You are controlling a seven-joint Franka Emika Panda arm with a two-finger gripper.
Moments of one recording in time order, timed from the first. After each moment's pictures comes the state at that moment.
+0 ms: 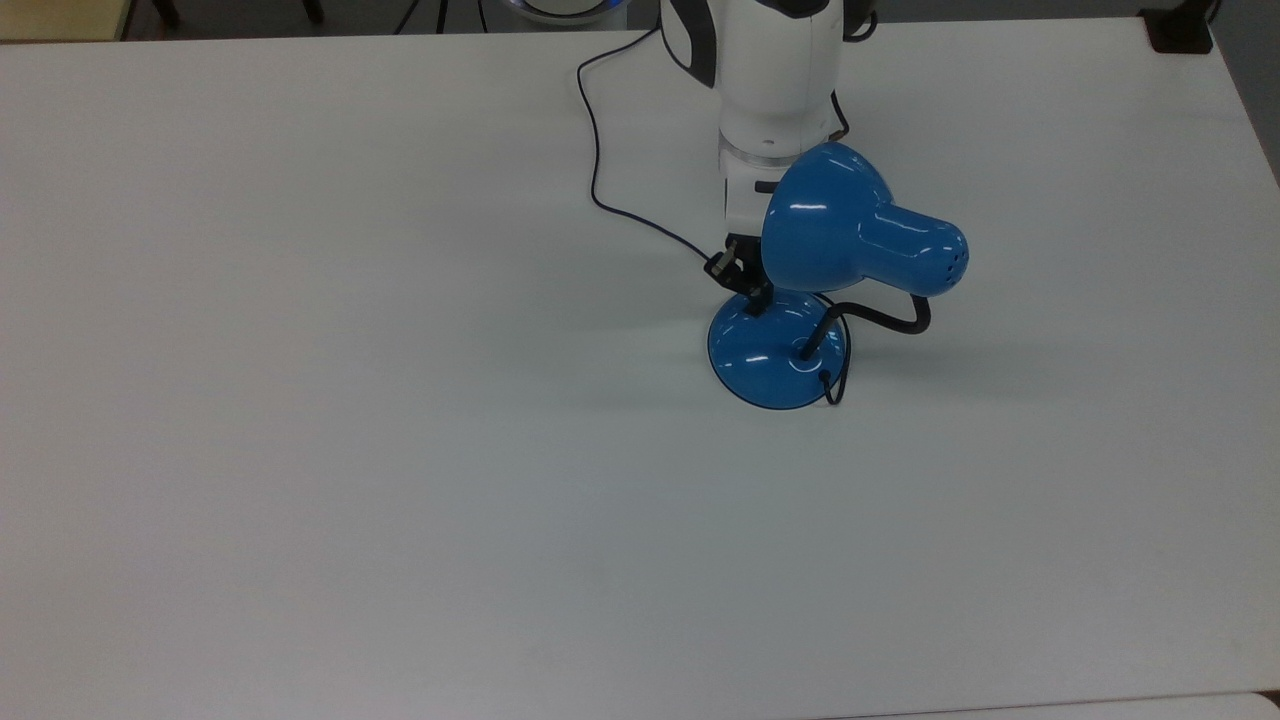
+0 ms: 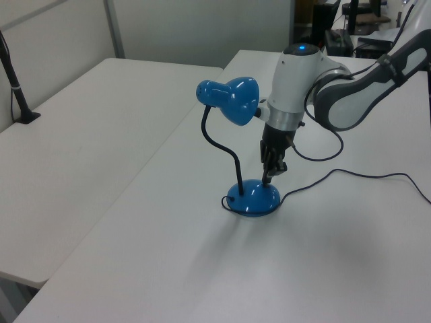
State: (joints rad) arm 0.21 0.31 0.17 -1.94 -0.07 2.46 -0.27
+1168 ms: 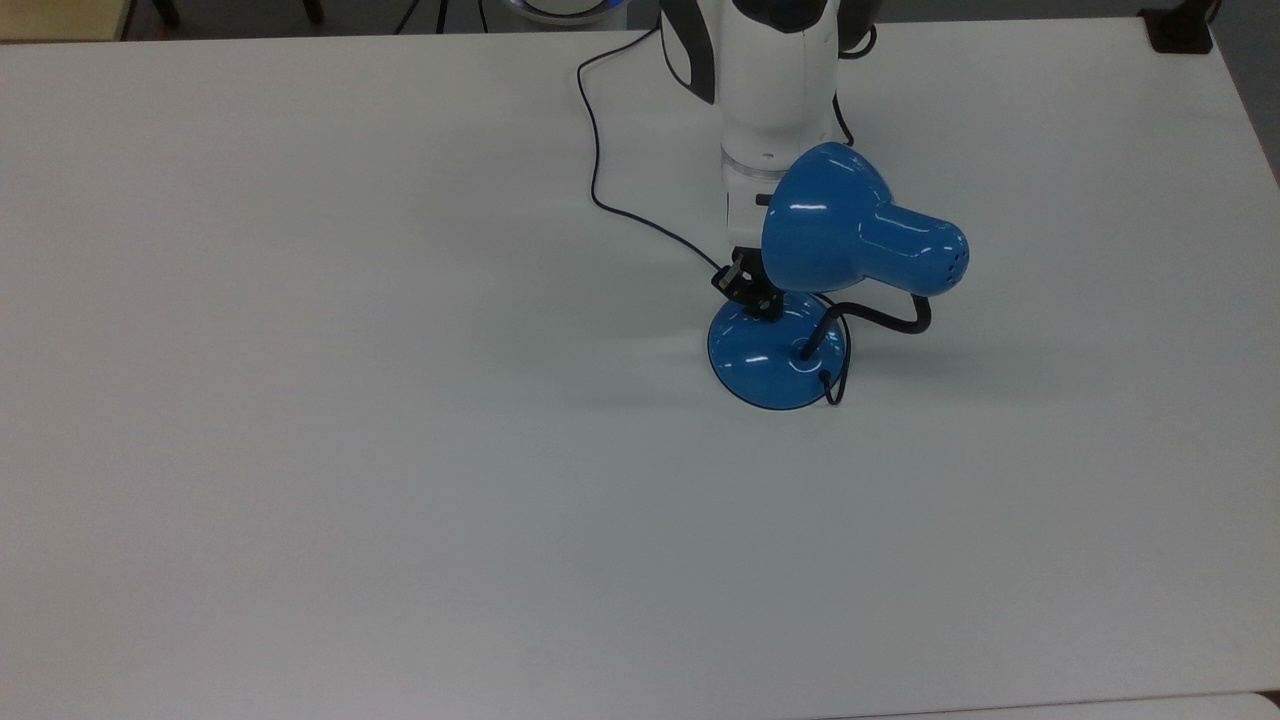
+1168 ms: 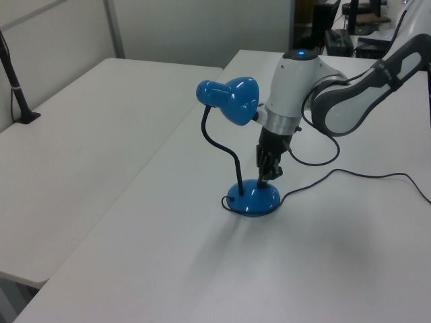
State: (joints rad) arm 0.17 0.34 0.21 -1.94 -0.06 2.52 -0.27
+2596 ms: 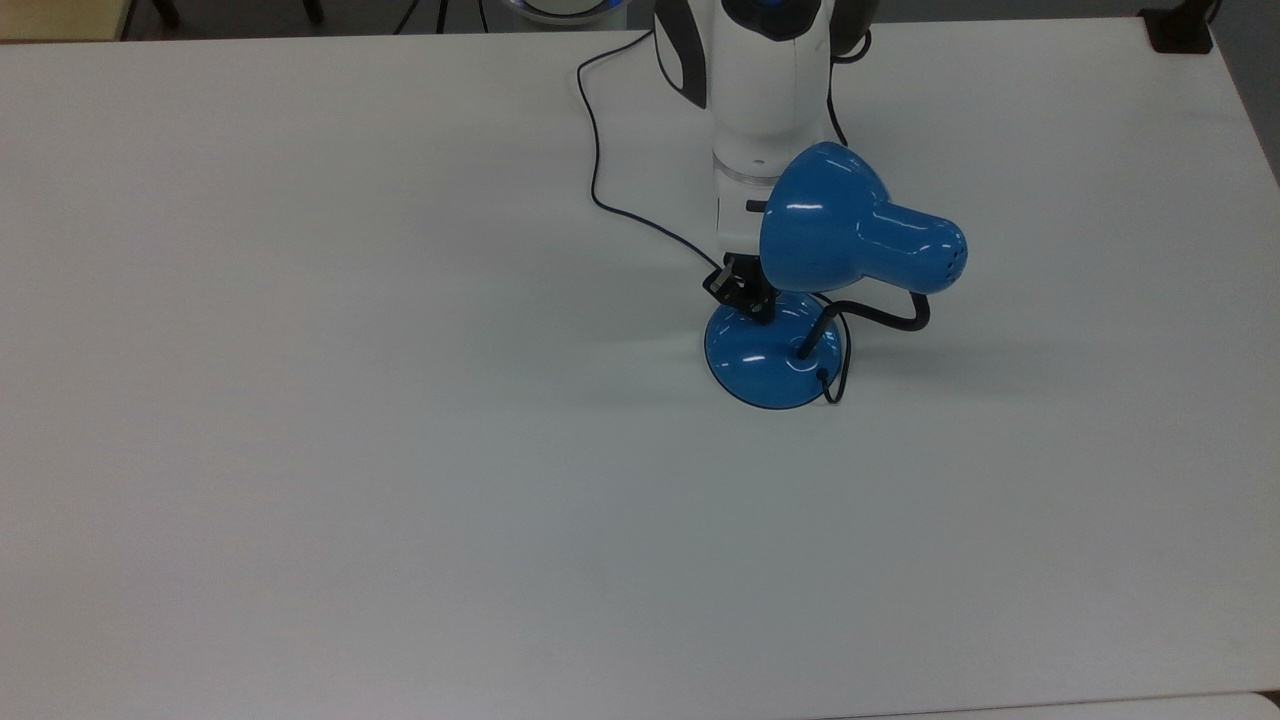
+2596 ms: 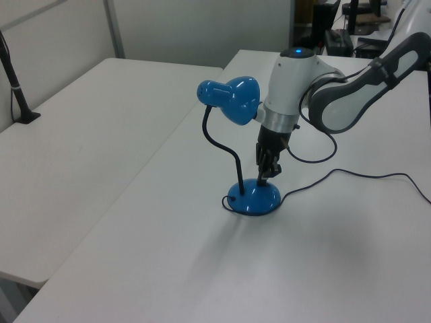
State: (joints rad) arm 0.16 0.35 0.21 -1.92 -0.06 2.49 -0.27
